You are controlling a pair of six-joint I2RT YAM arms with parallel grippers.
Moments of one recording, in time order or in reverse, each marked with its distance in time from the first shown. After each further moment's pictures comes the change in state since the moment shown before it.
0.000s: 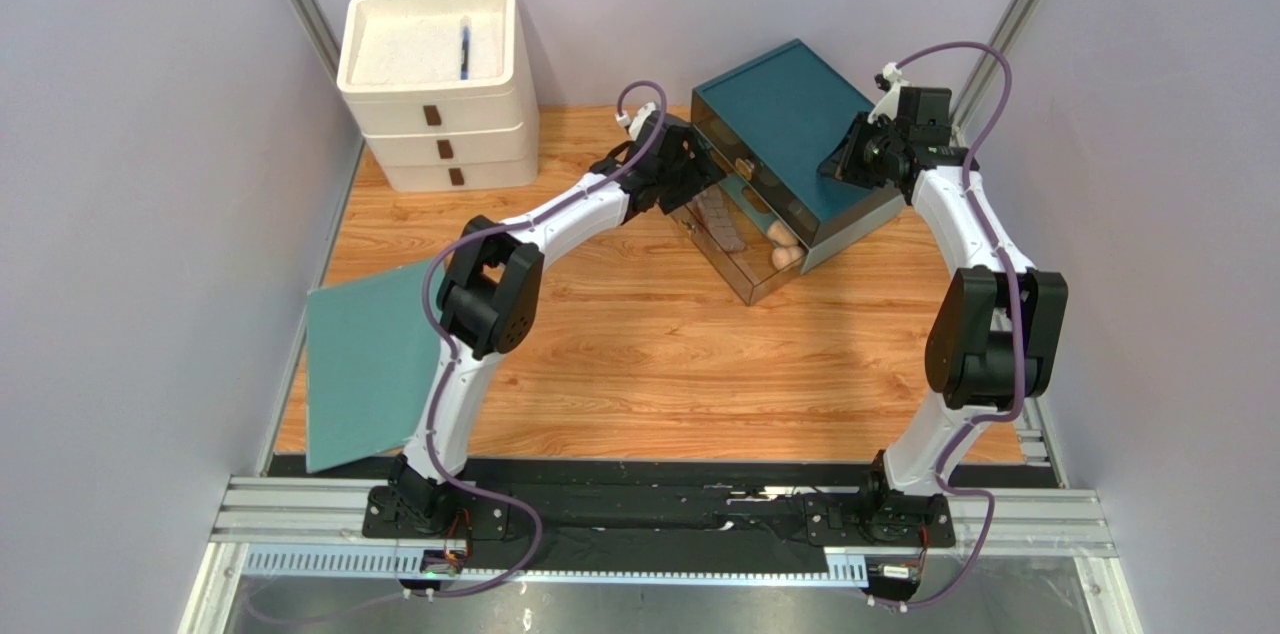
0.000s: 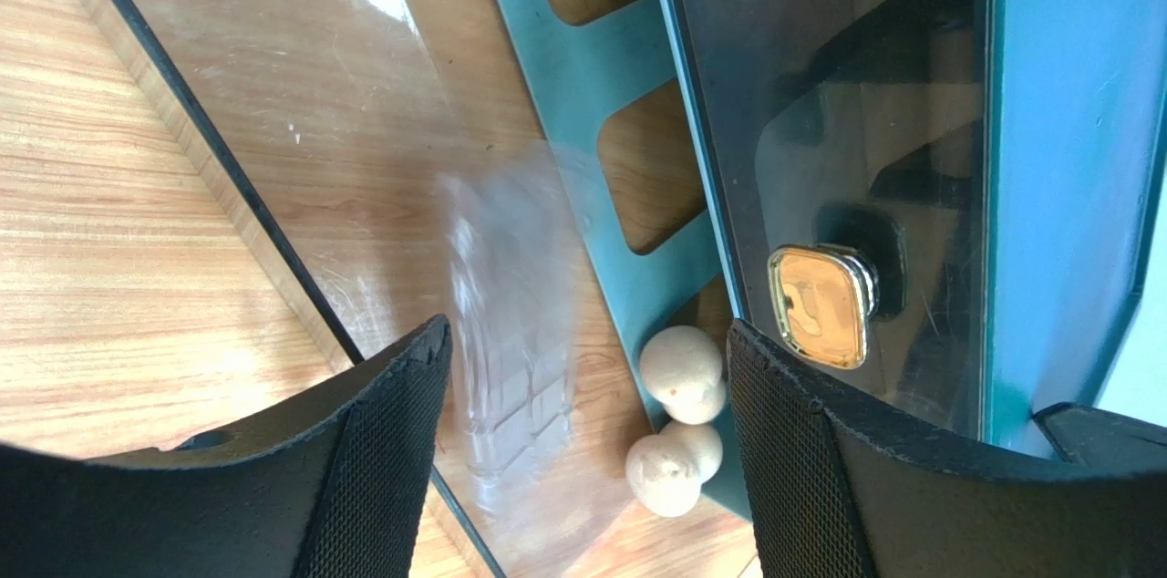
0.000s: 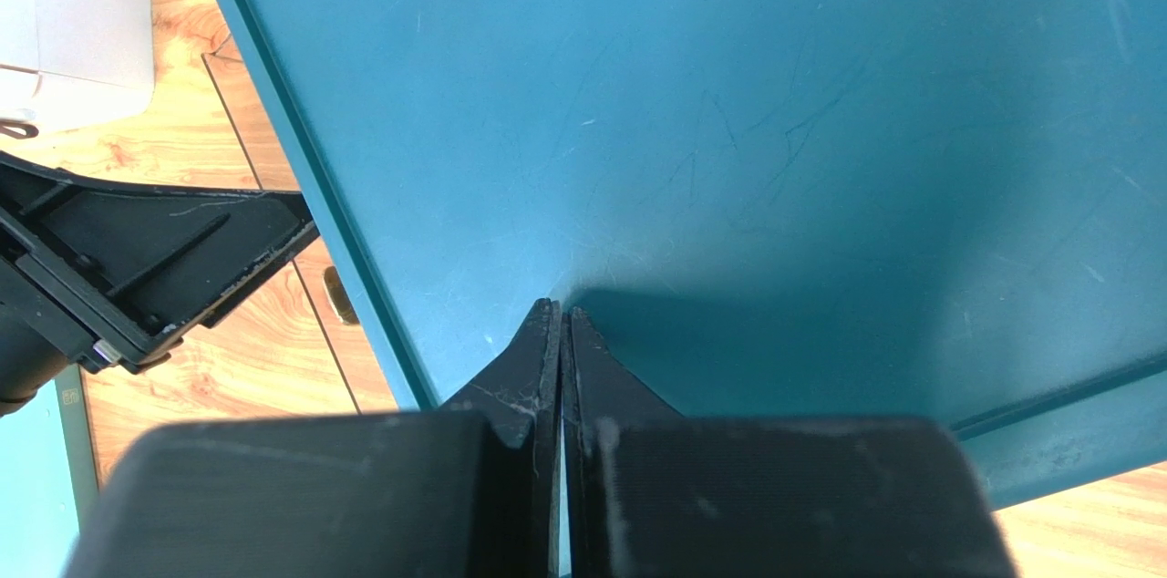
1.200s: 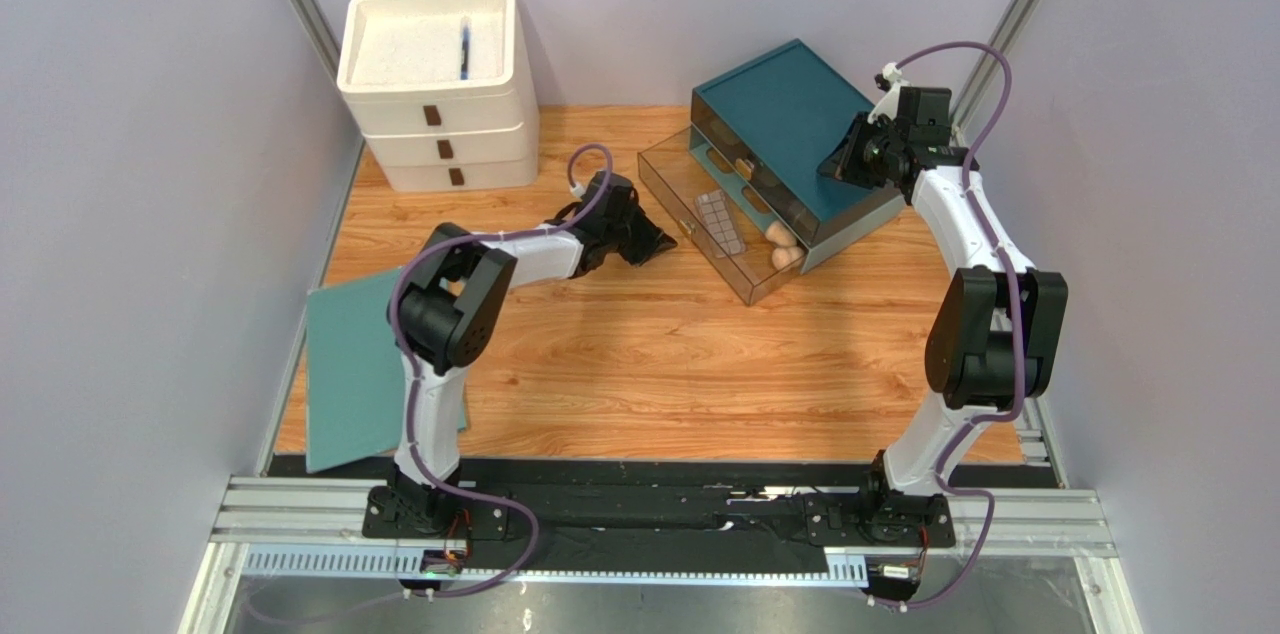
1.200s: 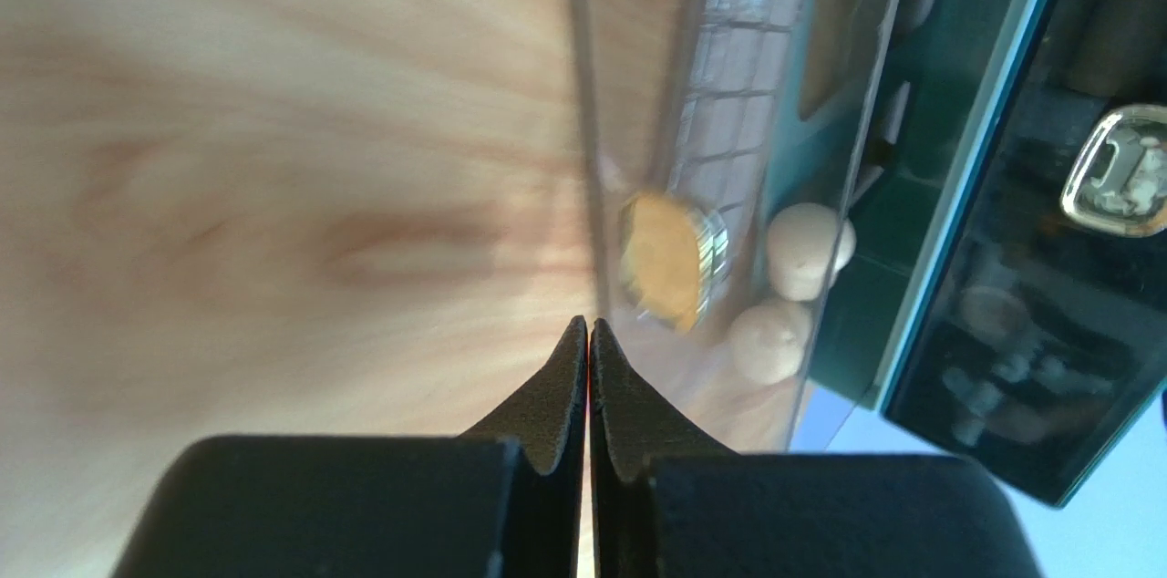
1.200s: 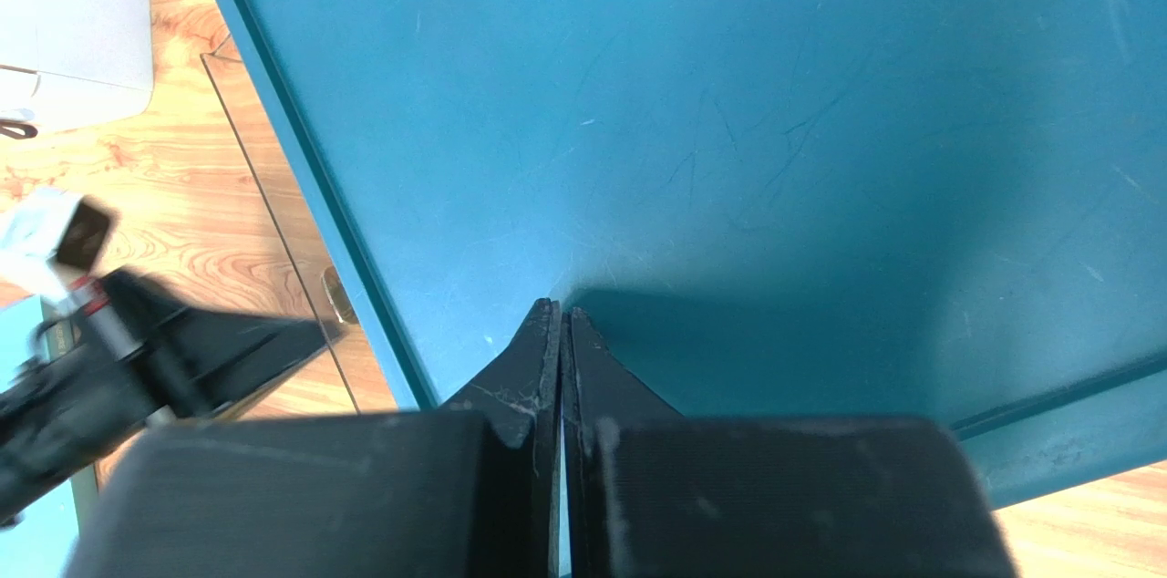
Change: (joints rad) left arm 0.072 -0.243 -0.657 0.373 0.190 -0.192; right arm 0.000 0.000 0.001 -0.001 0.002 0.000
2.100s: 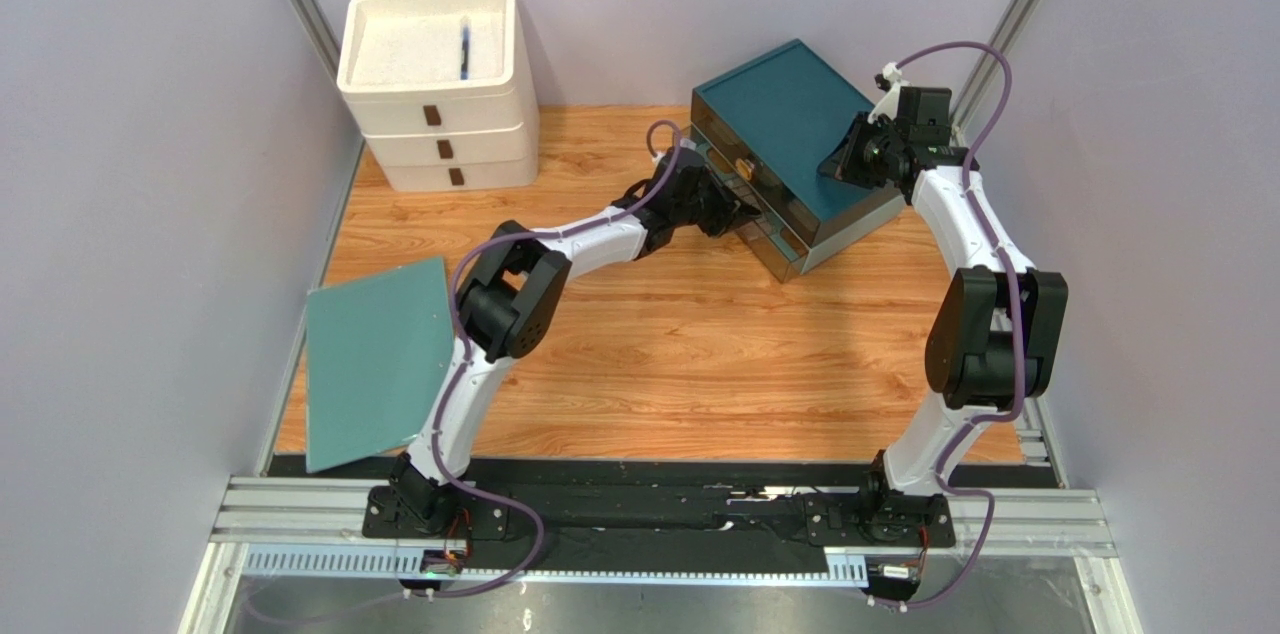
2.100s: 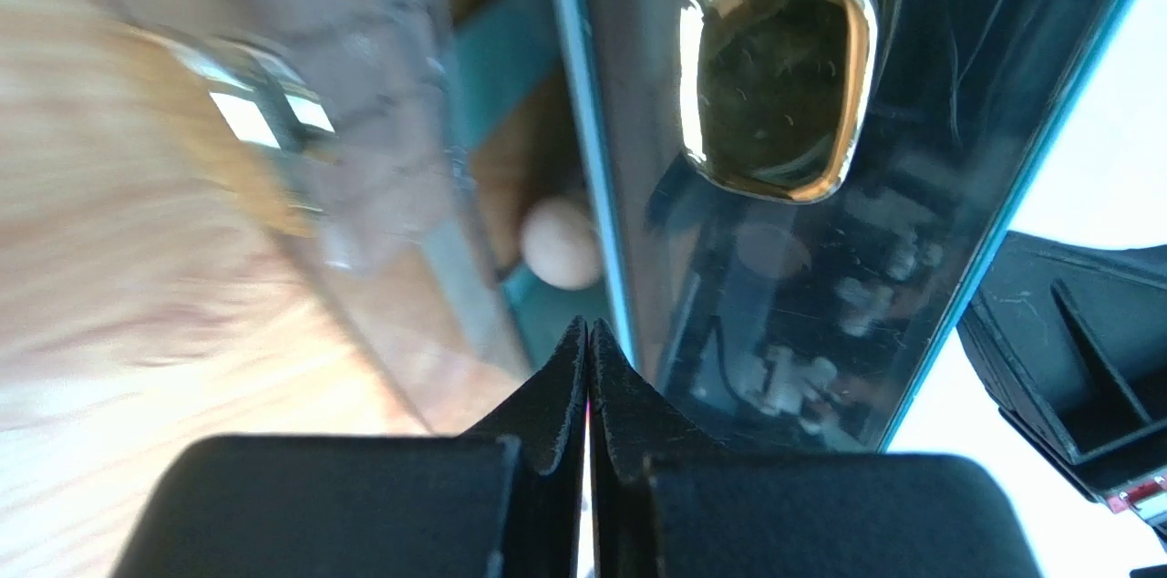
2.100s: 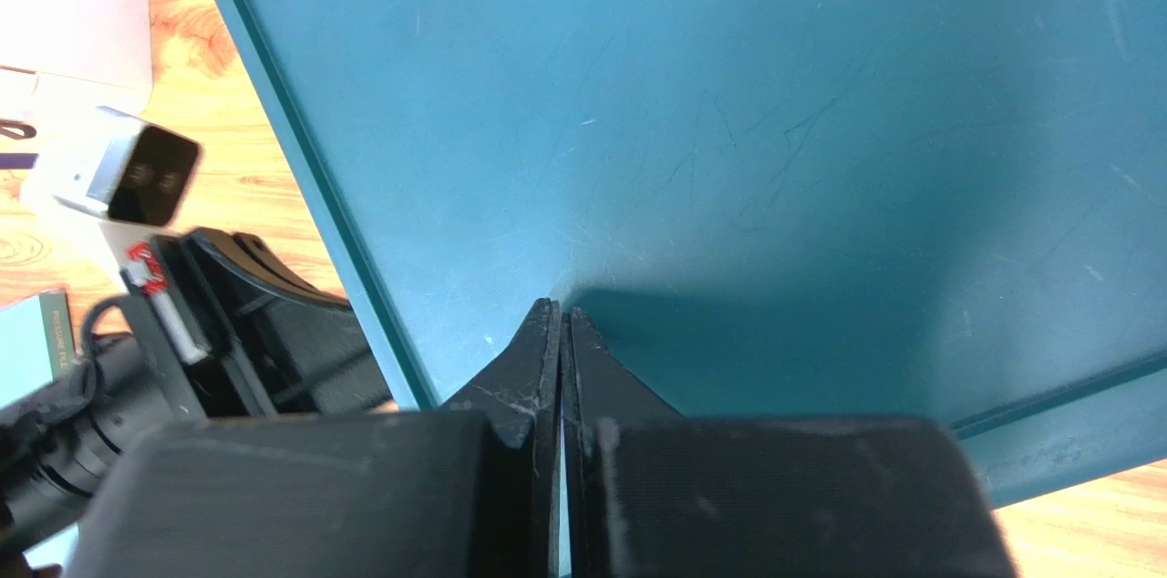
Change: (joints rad) left arm -0.143 0.307 0.528 -0.003 0.094 -0.100; right arm 0.000 0.000 0.000 0.000 0.001 0.000
